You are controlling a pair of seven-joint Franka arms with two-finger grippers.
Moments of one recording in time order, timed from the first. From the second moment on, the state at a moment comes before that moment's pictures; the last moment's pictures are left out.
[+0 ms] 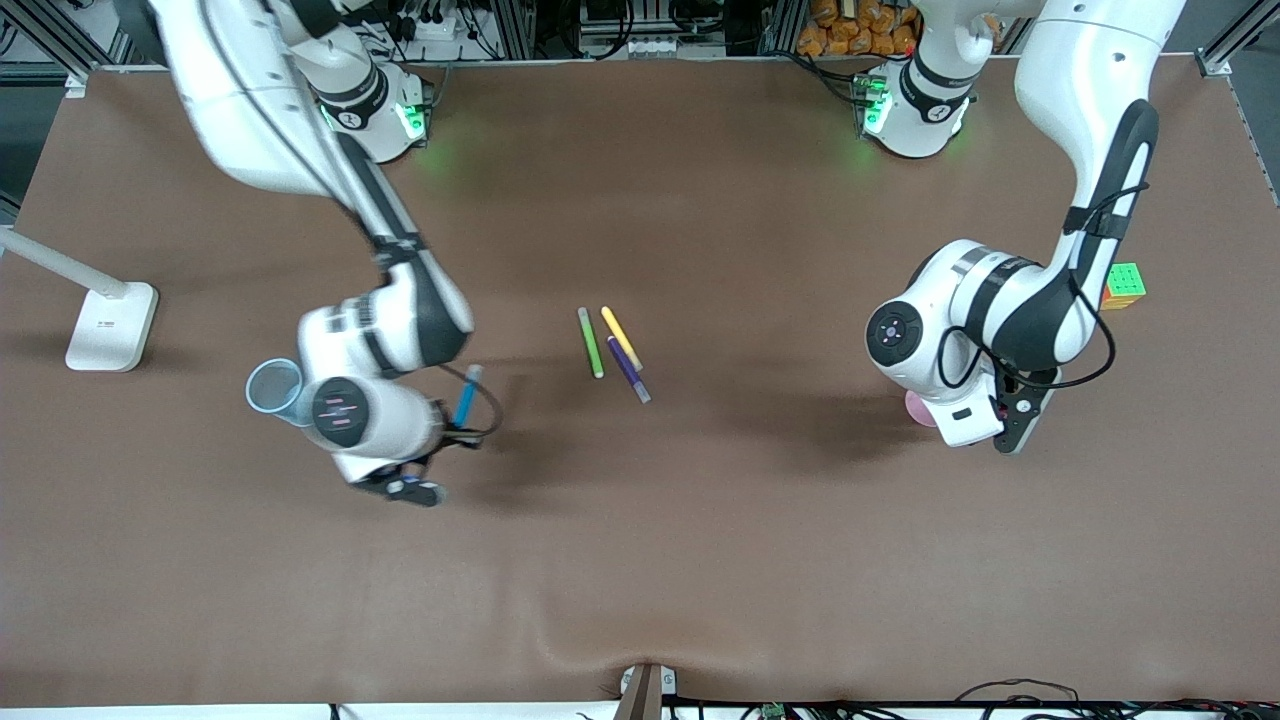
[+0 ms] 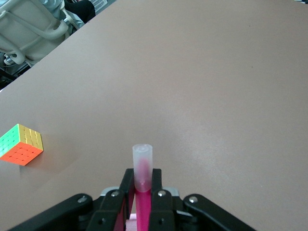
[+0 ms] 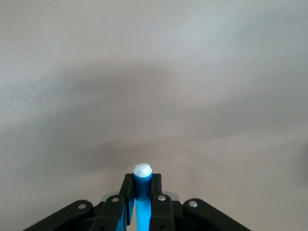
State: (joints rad) left arm -0.10 0.48 -0.24 -1.83 0.95 1.89 -1.76; right arm 0.29 0.67 -0.01 -1.44 0.08 1.96 0.46
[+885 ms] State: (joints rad) left arm -0.12 0.48 -0.26 -1.84 0.95 1.87 -1.77; right arm 0.00 0.51 -0.01 -1.48 0.06 2.04 -0.13
